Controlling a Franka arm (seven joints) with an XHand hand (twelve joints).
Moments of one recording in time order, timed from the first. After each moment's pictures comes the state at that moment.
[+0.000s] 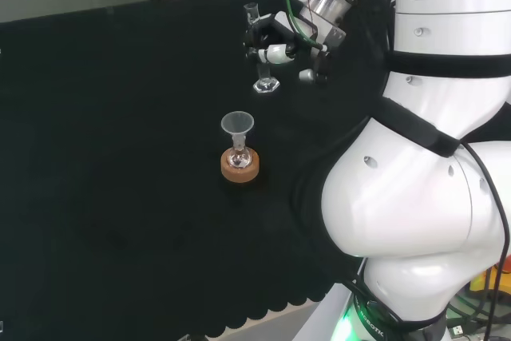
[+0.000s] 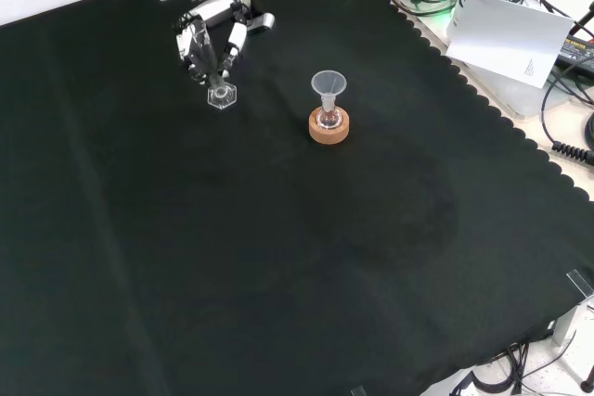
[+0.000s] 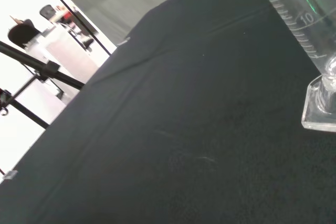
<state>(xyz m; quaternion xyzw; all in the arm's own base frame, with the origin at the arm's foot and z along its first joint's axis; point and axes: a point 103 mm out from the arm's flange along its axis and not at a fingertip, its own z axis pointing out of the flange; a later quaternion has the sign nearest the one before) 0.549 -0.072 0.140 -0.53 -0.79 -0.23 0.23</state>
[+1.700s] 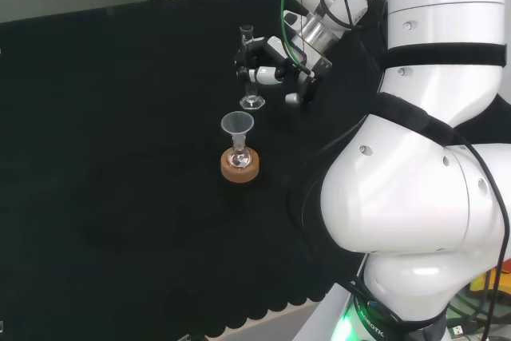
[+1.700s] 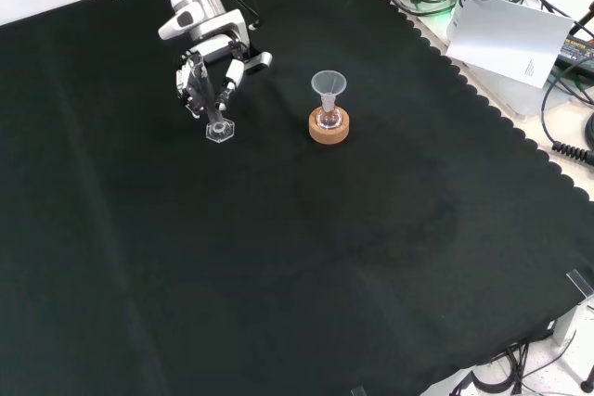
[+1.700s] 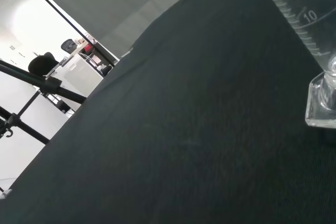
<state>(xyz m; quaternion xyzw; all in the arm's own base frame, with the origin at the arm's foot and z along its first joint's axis) 0.567 -0.054 0.076 -0.52 -0.77 -0.28 0.25</state>
